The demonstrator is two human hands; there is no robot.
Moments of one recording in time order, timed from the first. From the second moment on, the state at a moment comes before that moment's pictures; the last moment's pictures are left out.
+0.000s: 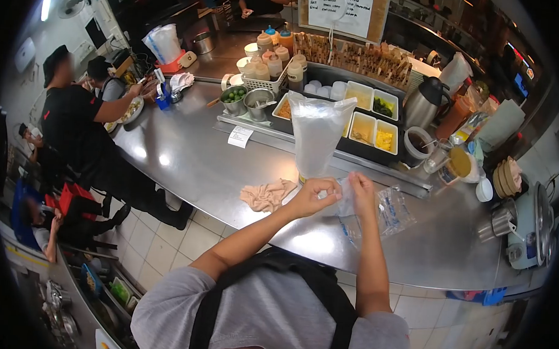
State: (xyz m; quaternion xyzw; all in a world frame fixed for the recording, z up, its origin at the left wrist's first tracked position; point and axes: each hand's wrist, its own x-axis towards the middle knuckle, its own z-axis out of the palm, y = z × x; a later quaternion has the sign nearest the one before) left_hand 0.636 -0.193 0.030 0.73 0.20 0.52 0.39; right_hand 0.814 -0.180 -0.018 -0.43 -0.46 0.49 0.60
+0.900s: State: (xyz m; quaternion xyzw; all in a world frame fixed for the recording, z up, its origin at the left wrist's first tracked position) left_hand 0.563 -0.045 0.041 0.42 0.48 0.45 0.63; right_hand 0.745 -0.076 0.071 -0.63 -0.49 0.22 0.56
